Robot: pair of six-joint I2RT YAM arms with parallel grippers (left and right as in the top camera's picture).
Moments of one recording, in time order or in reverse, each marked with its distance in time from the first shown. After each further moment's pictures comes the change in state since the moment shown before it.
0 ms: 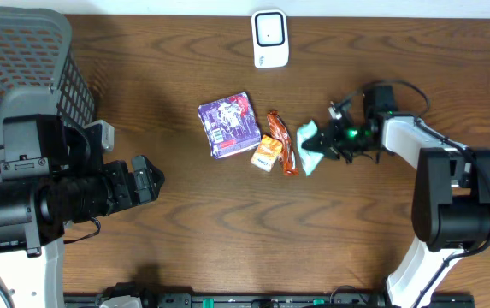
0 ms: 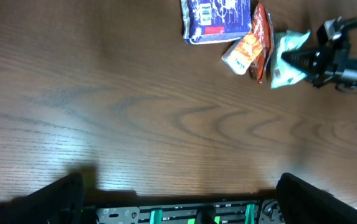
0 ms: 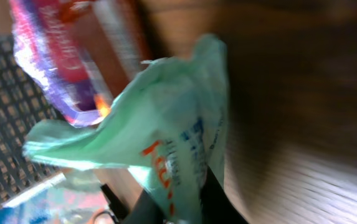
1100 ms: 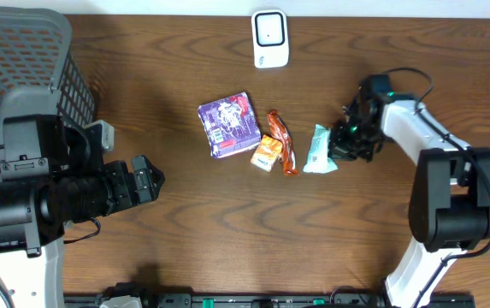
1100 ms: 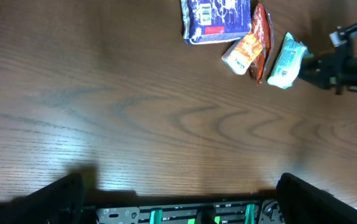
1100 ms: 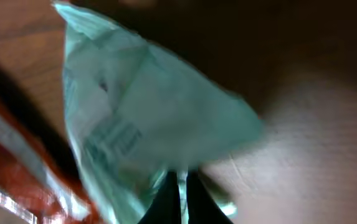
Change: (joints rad) left arm 0.000 0.000 0.000 0.000 0.000 0.000; right arm 0.044 0.002 0.155 -0.308 0.507 0.009
